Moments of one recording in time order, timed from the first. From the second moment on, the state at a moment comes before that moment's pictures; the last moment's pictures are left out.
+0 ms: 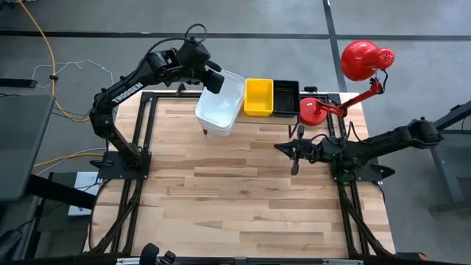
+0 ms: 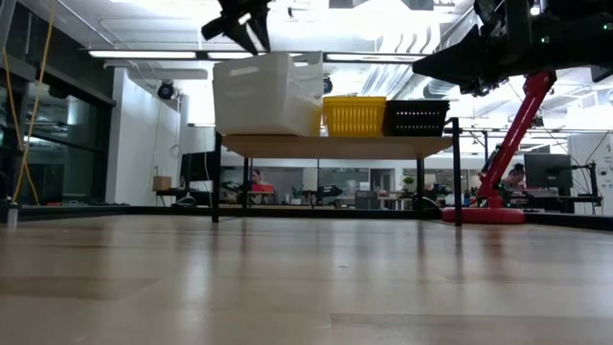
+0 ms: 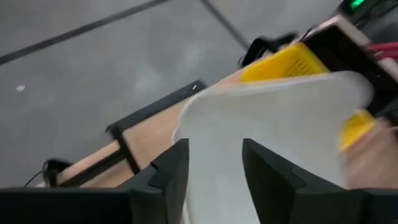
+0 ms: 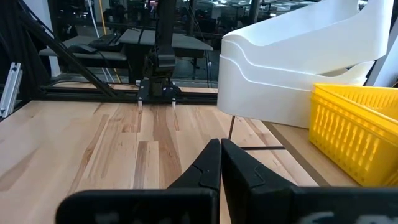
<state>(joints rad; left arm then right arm) 0.63 1.64 1.95 -1.12 -0.23 -0.39 0.11 0.92 0.25 0.63 0.31 -0.11</state>
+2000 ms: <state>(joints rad) -0.13 0.45 0.30 0.34 -0.40 0.02 -0.01 1.82 1.81 -0.56 1.00 0.51</state>
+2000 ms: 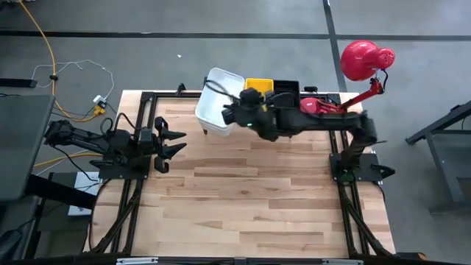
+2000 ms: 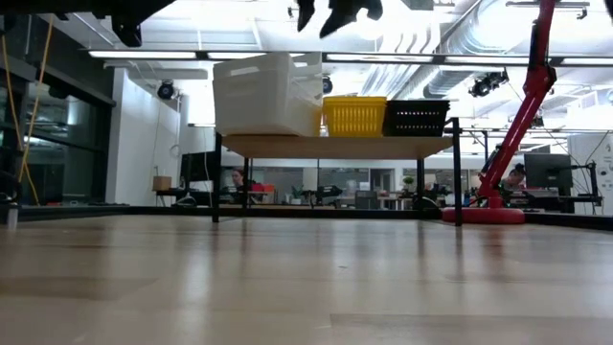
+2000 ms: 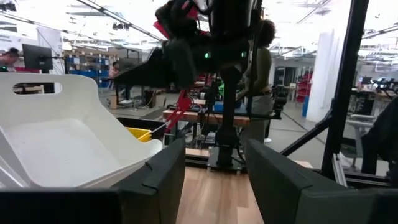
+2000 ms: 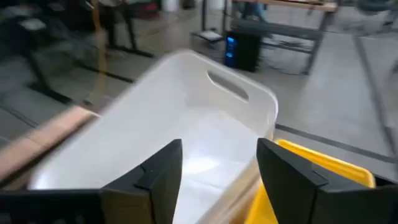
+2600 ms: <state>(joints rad) -0.13 0.45 0.30 0.32 -0.40 0.00 -0.05 1.94 1.93 -0.73 1.15 0.73</state>
